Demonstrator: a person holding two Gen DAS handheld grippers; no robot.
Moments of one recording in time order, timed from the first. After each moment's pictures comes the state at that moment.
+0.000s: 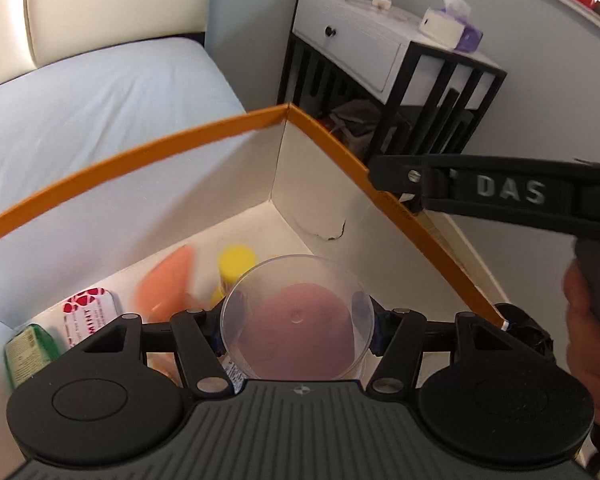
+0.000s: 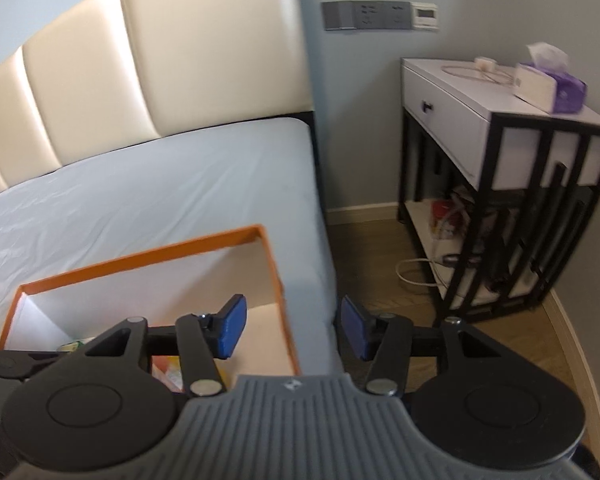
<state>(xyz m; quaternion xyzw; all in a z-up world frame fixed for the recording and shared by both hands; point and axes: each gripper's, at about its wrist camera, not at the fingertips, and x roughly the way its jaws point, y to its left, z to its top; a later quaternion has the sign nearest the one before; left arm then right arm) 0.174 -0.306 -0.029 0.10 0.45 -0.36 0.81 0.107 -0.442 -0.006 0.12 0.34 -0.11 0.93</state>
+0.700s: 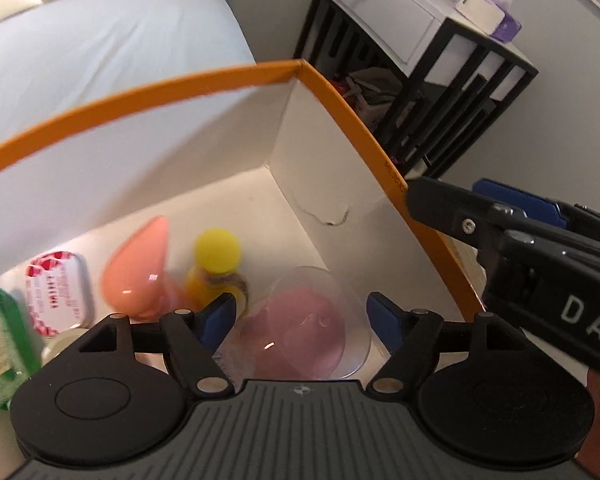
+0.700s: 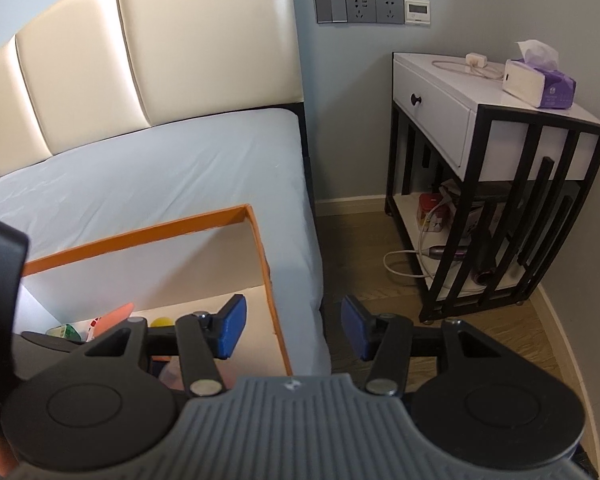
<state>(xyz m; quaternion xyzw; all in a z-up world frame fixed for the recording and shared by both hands) 0.192 -0.321 -0.042 0.06 0.52 -0.33 0.78 0.097 -0.438 -0.009 0.11 0.35 -0.13 0.92</state>
